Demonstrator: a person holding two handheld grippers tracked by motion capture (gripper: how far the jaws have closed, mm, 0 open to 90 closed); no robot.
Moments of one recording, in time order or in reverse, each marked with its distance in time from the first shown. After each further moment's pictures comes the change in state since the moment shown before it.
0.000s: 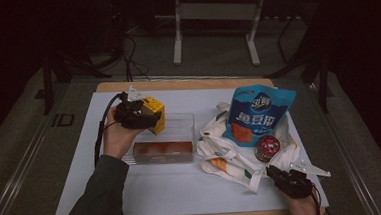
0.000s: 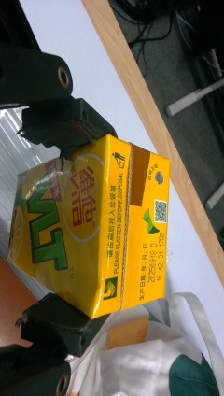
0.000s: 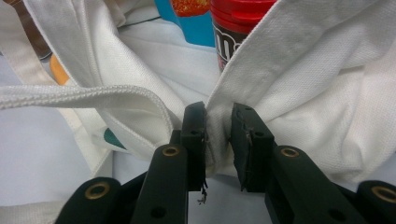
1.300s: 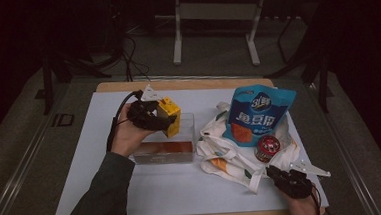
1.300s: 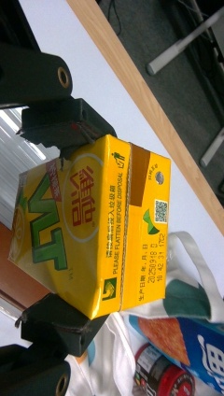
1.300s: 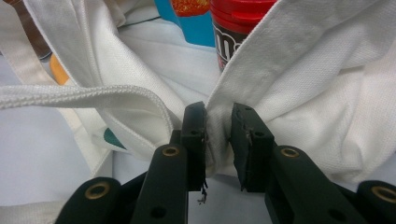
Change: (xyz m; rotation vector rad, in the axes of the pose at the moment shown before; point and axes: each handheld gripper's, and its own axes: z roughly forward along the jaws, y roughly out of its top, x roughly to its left) left arm -0.028 0.020 0.002 -0.005 -0.151 0.113; right arm 0.000 0.000 0.000 0.000 -0.001 -0.001
